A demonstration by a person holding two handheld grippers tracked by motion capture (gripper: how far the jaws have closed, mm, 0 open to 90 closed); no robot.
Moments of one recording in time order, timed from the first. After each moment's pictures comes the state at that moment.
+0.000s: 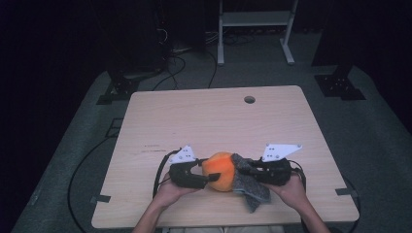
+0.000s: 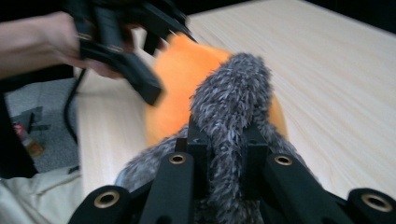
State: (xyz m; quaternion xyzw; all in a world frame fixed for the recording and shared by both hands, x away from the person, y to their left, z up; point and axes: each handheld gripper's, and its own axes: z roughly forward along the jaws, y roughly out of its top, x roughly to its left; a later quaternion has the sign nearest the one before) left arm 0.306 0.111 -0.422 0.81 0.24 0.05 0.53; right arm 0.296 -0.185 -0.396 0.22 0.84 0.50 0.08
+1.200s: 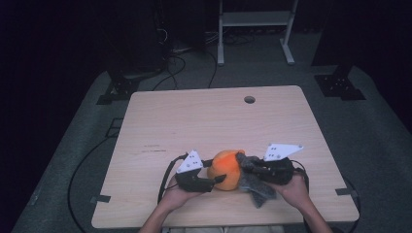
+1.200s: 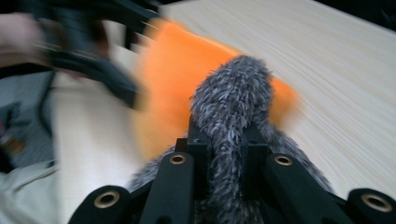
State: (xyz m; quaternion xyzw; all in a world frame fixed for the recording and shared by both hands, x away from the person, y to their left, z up) left arm 0.294 0.091 -0.429 0.81 0.20 0.10 0.53; right arm 0.291 -0.184 -0.395 0.20 0.84 0.49 0.10
